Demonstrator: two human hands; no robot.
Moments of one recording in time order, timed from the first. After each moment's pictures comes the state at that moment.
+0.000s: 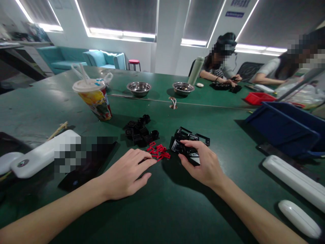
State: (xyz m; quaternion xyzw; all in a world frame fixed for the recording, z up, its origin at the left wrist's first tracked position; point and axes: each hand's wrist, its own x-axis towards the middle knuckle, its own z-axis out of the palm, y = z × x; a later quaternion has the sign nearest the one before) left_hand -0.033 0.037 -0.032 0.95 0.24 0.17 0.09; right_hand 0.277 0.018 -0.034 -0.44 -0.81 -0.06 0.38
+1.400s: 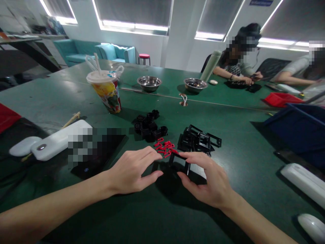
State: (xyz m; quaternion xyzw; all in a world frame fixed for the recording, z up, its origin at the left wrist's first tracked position) left_hand -0.029 0.026 -0.028 0.92 0.28 0.26 0.13; right_hand 0.251 -0.010 -0.027 -0.34 -0.85 0.04 0.40
